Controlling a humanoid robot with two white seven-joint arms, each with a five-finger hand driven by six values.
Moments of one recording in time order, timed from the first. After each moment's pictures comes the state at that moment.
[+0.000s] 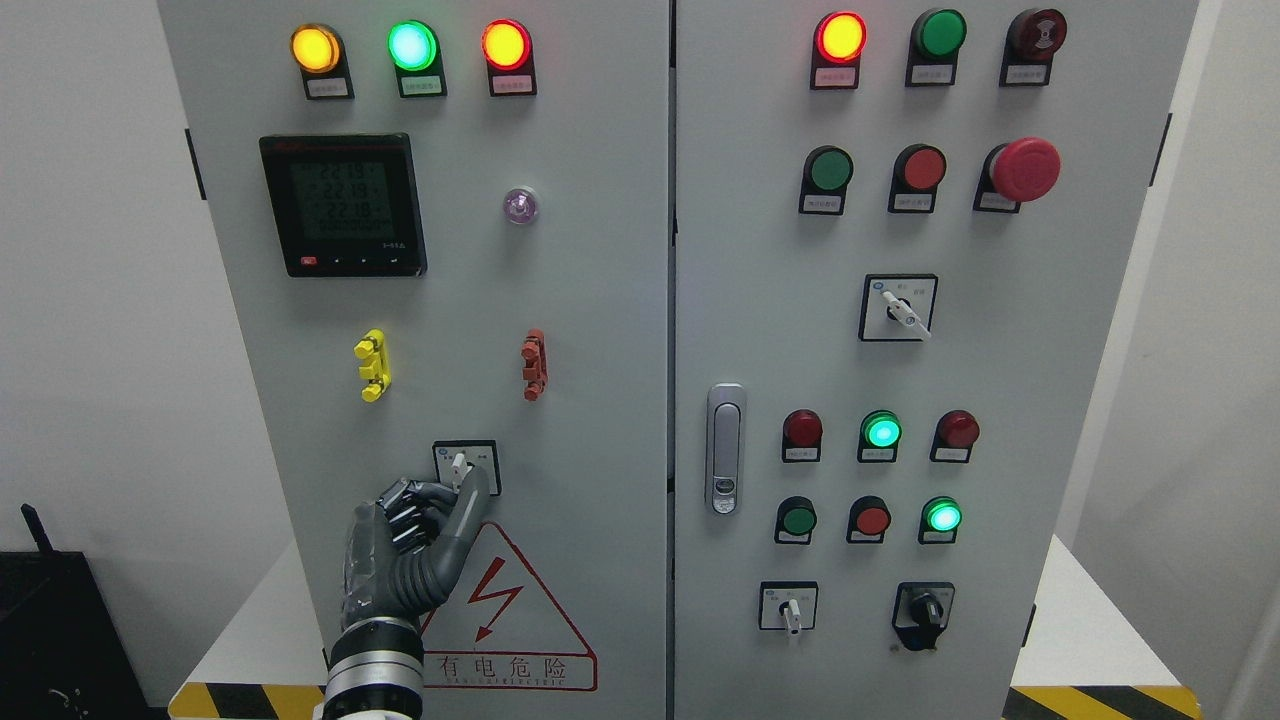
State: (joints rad) left arm -0.40 -0.11 -0.05 -1.88 -0.14 0.53 0.26; right arm 0.05 0.13 -0.23 -0.12 0.16 0.07 -0.13
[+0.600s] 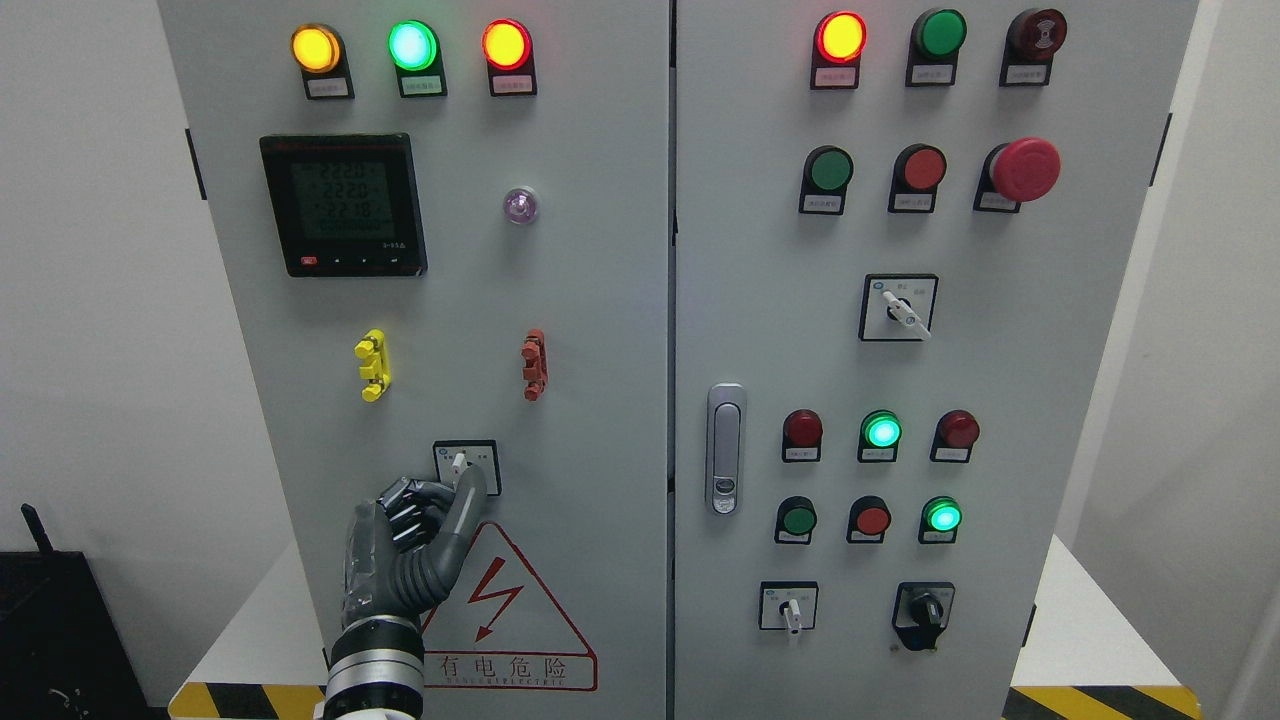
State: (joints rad) left arm -0.41 -0.11 -0.05 -1.88 -0.14 0.52 0.26; right arm 0.05 0.13 -0.23 -0.12 0.16 0.07 -0.13
